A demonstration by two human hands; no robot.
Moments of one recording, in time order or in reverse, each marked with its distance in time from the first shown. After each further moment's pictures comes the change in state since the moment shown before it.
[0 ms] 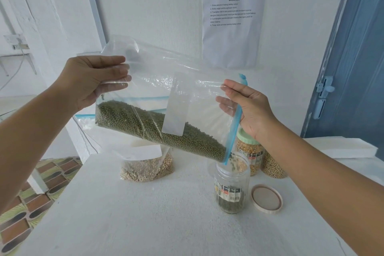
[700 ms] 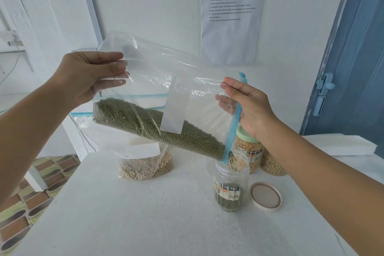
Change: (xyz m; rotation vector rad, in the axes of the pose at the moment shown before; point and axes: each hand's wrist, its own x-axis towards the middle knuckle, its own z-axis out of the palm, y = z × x) left_hand 0.005 -0.001 0.003 0.011 0.011 -0.009; right_hand 0.003 0.003 -0.003 0.013 0.002 0.008
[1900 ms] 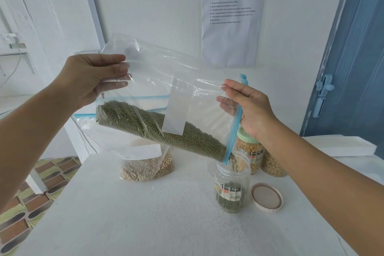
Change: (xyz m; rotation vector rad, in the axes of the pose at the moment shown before) left_hand -0.002 0.000 -0.001 -0.020 -0.010 -0.002; right_hand -0.002 0.001 0.001 -0.019 0.013 -0.016
